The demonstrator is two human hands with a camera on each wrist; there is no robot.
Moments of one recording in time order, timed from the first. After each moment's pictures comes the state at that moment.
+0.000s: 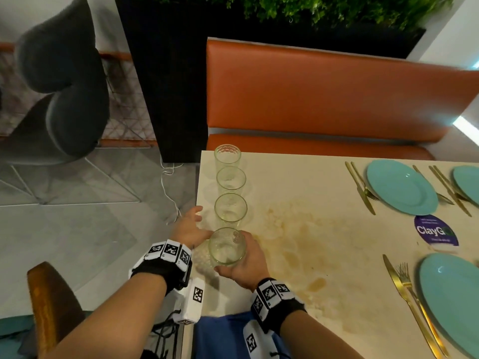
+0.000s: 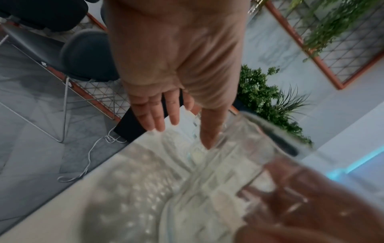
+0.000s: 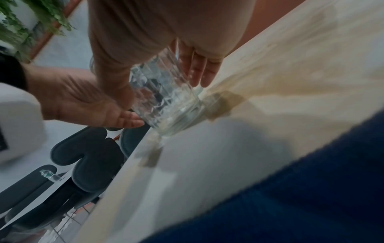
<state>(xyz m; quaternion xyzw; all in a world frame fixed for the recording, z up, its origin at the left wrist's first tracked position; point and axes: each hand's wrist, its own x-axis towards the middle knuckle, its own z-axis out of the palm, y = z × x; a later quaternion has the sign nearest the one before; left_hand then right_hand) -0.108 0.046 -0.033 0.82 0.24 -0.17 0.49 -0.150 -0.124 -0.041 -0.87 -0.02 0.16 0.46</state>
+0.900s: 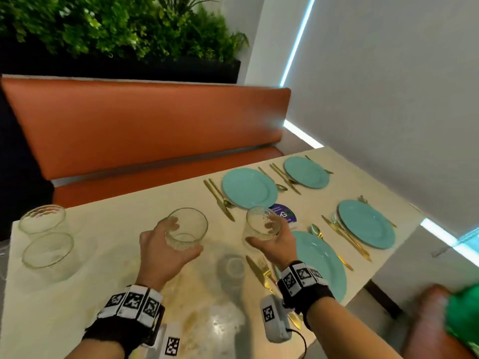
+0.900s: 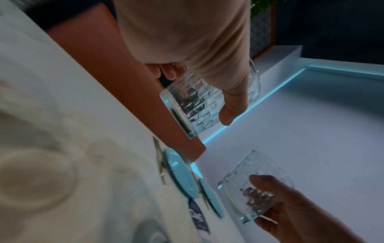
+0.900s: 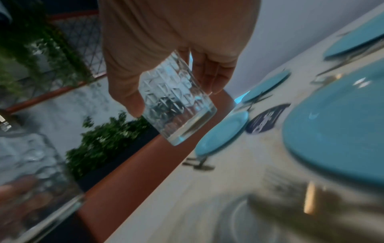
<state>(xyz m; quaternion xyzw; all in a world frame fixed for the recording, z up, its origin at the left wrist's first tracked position) -0.072 -0.204 0.048 0.85 -0.02 -0.01 0.53 -0.122 -0.438 0.071 -0.82 0.26 -0.11 0.50</state>
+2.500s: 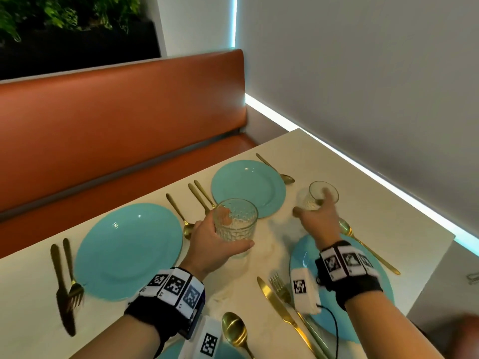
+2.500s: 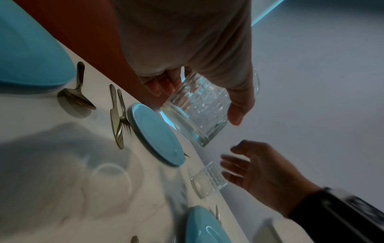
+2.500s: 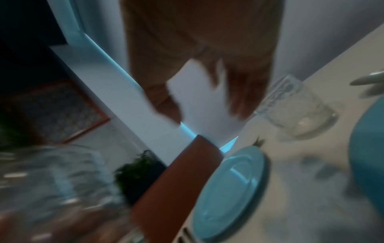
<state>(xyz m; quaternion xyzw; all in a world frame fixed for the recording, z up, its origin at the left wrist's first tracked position) 0.089 -0.698 0.028 0.82 -0.09 -0.18 0.54 0.045 -0.919 0.037 -0.75 0.40 -0.13 0.51</state>
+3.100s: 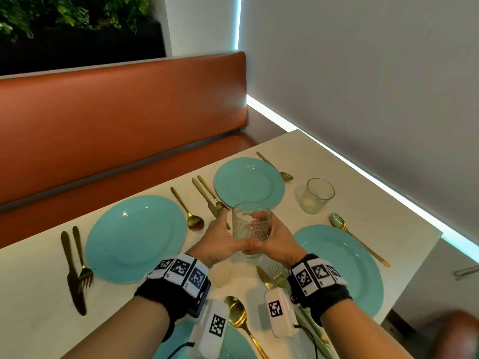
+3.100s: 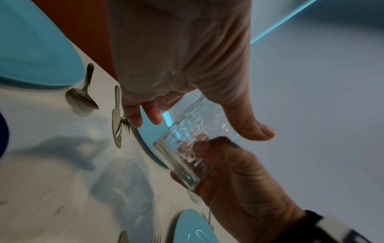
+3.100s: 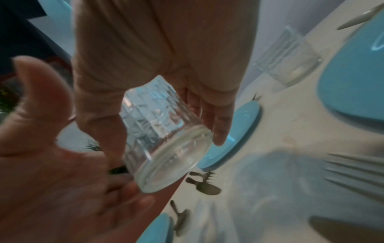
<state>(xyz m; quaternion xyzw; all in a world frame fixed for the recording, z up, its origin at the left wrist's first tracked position) 0.078 -0.695 0.036 0.76 -0.12 -0.33 0.55 0.020 -0.837 0.027 -0.74 0.19 0.04 0.64</state>
